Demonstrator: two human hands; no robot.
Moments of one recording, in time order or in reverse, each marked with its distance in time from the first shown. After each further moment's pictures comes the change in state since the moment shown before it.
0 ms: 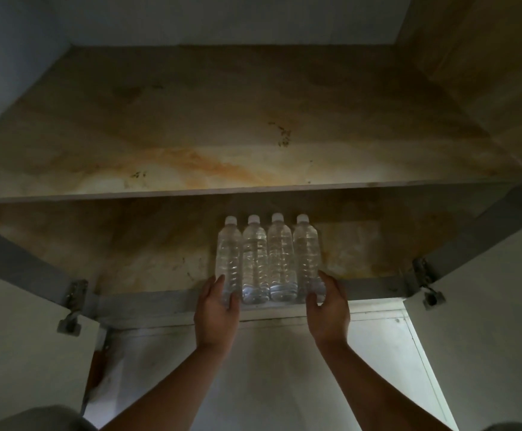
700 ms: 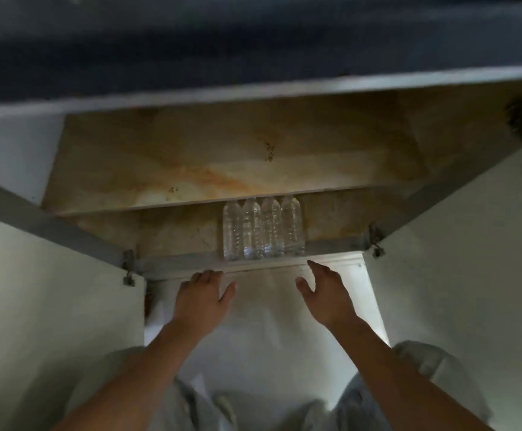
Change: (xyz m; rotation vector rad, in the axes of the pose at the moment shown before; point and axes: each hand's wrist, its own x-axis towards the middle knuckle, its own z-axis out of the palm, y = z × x) left_hand -0.082 0.102 -0.185 0.747 -0.421 0.289; right_hand -0.074 -0.139 -0.174 -0.450 -0.554 0.061
